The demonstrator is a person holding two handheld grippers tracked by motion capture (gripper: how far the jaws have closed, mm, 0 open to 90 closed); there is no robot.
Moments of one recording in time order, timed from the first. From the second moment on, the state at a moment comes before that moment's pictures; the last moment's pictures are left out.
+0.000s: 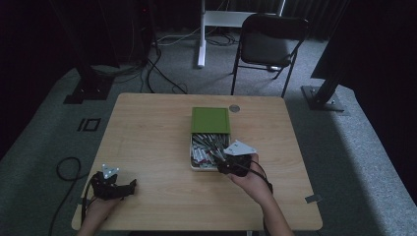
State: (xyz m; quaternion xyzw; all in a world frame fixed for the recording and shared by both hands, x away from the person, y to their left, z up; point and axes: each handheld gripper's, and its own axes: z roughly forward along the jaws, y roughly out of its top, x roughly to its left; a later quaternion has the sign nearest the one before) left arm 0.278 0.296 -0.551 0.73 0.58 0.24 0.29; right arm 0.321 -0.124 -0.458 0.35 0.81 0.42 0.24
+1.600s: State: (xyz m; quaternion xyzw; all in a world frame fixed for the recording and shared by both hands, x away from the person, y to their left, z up) left arm 0.278 0.296 -0.551 0.73 0.58 0.24 0.29; right arm 0.327 -0.106 -0.468 0.35 0.82 0.38 0.24
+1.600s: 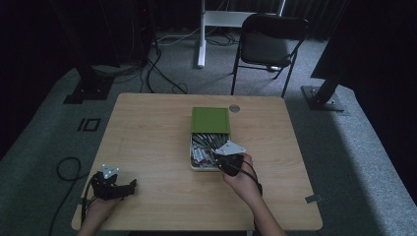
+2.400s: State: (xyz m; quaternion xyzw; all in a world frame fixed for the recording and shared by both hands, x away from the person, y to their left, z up) left arm 0.278 0.296 -0.551 0.73 0.58 0.24 0.29; right arm 0.331 -0.162 -0.409 0.40 0.74 0.43 0.31
